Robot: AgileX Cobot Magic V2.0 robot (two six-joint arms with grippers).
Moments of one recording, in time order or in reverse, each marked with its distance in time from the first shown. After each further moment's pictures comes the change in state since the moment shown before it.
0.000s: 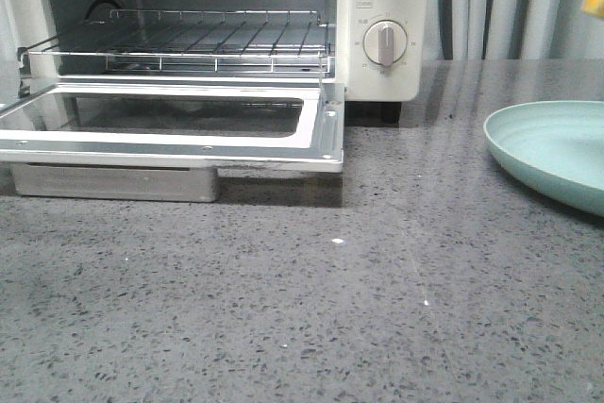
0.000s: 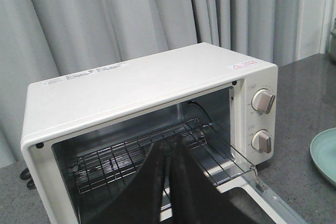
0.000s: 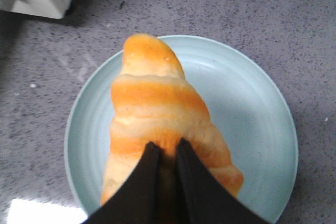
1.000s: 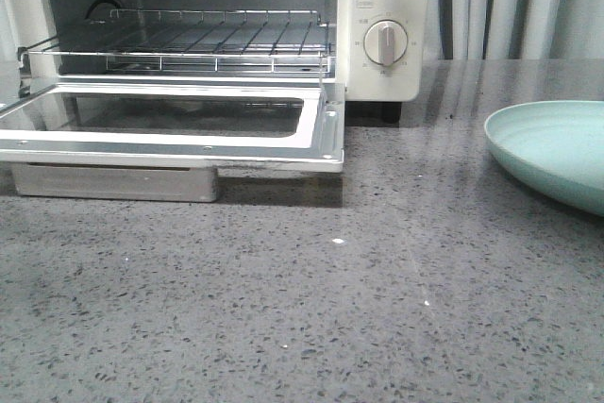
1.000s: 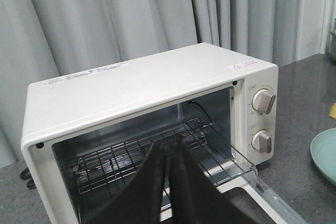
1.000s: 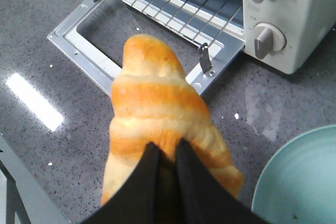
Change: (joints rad) left arm 0.000 0.000 0.000 0.000 0.000 0.000; right arm 0.000 0.033 -0.108 0.694 0.122 -0.651
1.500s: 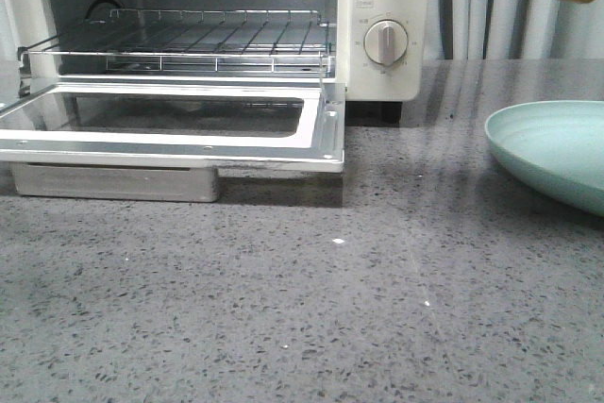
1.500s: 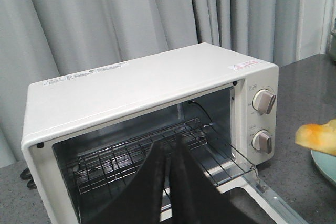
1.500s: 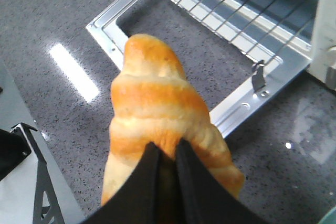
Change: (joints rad) left arm 0.000 0.000 0.000 0.000 0.000 0.000; right arm 0.110 0.182 -0.075 0.086 0.012 -0.107
